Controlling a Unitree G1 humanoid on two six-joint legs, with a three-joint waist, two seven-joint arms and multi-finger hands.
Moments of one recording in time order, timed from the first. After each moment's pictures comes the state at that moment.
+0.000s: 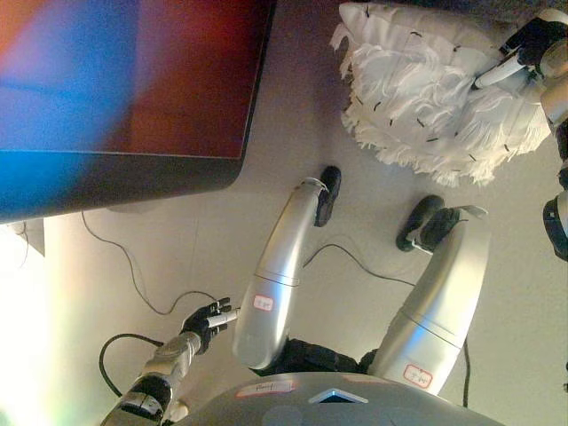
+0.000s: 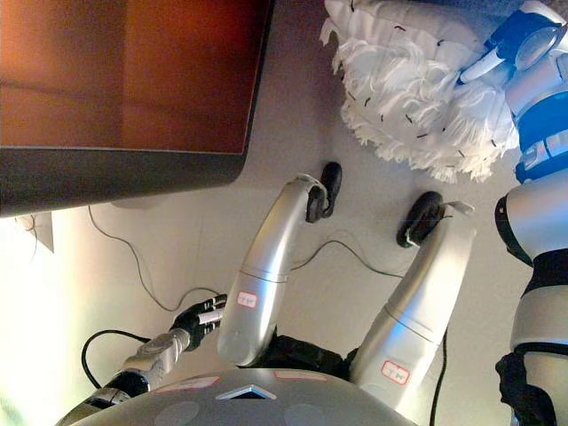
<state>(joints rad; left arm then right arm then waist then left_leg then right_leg) 0.07 0.33 -0.27 0.95 -0.44 0.03 -0.12 -1.35 -0.80 0.78 1.21 -0.15 0.34 0.25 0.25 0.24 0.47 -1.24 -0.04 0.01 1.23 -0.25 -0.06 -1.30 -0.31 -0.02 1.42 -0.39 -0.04</state>
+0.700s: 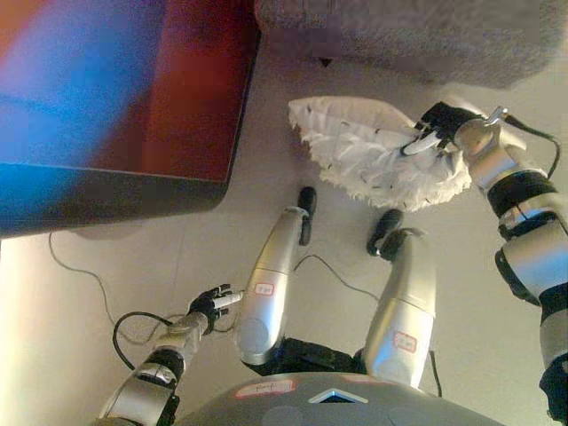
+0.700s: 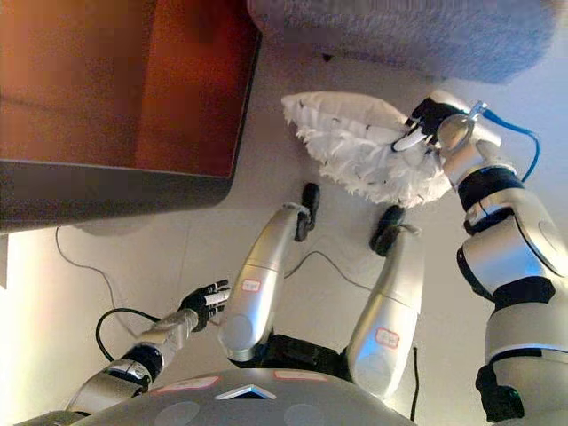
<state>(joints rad) -0.12 0.30 -0.25 1.05 -0.45 0.13 -0.04 -0.99 -0.69 0.76 1.01 -0.09 0.19 0.18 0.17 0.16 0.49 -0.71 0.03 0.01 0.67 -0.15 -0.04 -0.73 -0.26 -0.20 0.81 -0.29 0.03</state>
